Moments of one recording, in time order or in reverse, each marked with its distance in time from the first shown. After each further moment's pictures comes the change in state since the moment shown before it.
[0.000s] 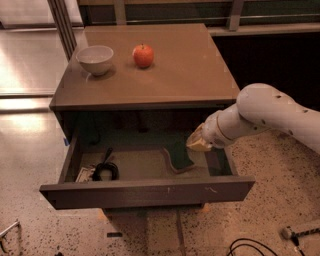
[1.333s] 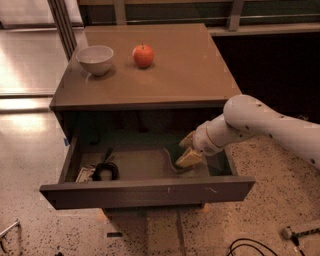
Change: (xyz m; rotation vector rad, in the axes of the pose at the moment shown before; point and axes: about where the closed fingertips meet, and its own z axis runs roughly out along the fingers) arm 0.007 0.015 0.054 -0.110 -0.029 0.004
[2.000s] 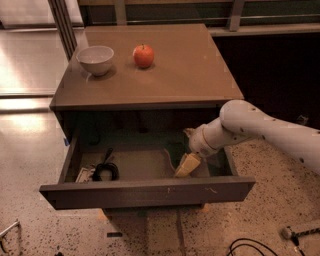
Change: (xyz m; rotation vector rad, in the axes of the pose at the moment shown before) arm 0.003 -0.006 0.024 -0.018 -0.037 0.017
